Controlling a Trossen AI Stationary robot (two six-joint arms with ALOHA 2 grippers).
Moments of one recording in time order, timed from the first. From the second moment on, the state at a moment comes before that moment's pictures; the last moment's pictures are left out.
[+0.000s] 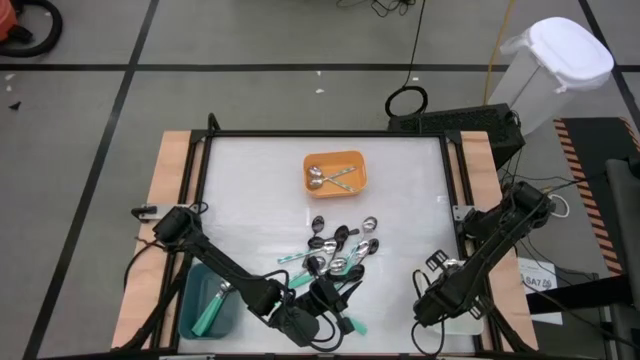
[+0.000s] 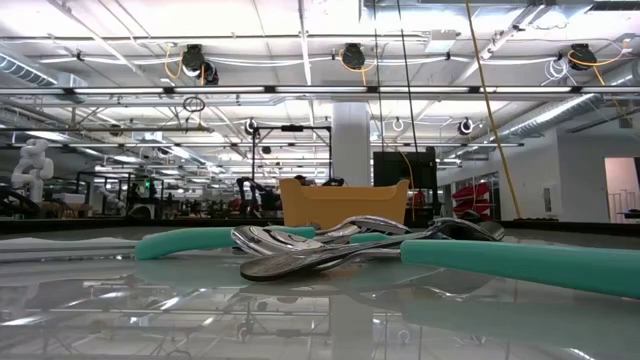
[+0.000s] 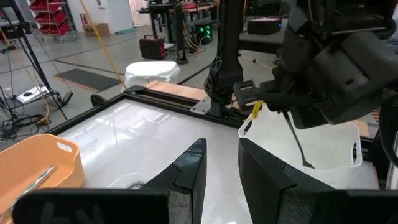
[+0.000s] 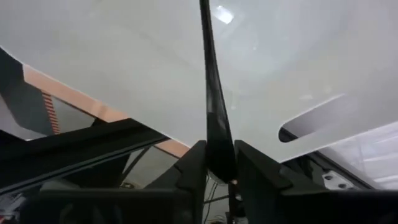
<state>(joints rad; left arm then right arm) -0.61 2.08 1.68 0.09 -1.07 -0.28 0.84 1.64 1.19 -1.59 -0.31 0.12</state>
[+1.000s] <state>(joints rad) -0.60 2.08 1.68 0.02 -1.07 -0.18 0.90 1.62 1.31 -1.53 0.15 0.53</state>
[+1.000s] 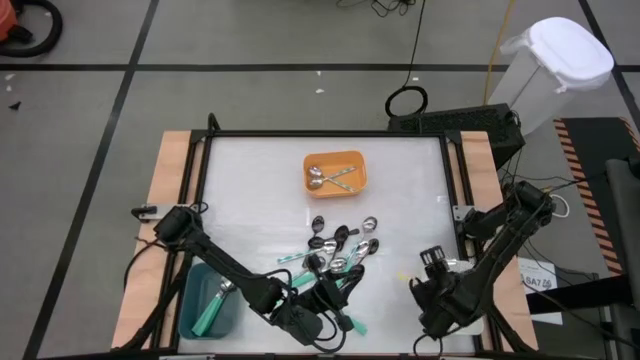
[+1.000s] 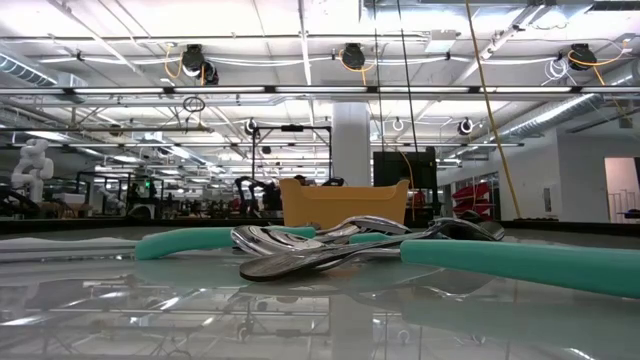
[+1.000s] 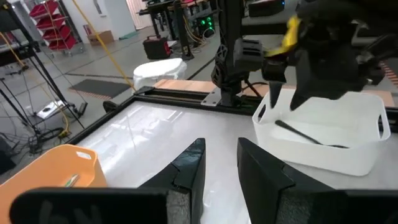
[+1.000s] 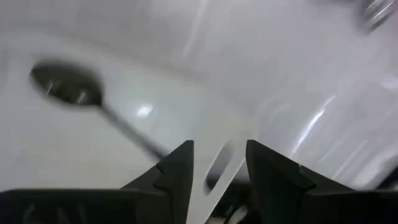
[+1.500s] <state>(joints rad) -0.60 2.08 1.68 -0.10 -1.07 -0.34 0.90 1.62 1.24 -0.84 0.58 0.38</state>
